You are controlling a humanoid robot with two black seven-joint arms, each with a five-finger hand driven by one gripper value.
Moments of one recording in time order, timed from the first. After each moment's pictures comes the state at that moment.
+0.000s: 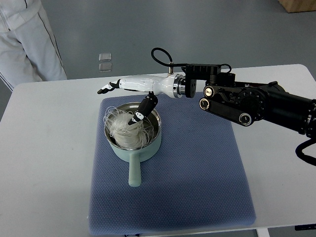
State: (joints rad) left arm 0.02 0.00 -0.04 -0.17 0.01 -0.01 0.17; right arm 1.19 -0.10 0.17 0.87 -1.28 0.15 0.42
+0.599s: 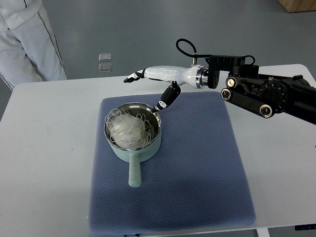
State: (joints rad) left arm 0.02 0.00 -0.04 -0.17 0.01 -0.01 0.17; right arm 1.19 -0.23 0.17 0.86 -1.28 0.17 0.42
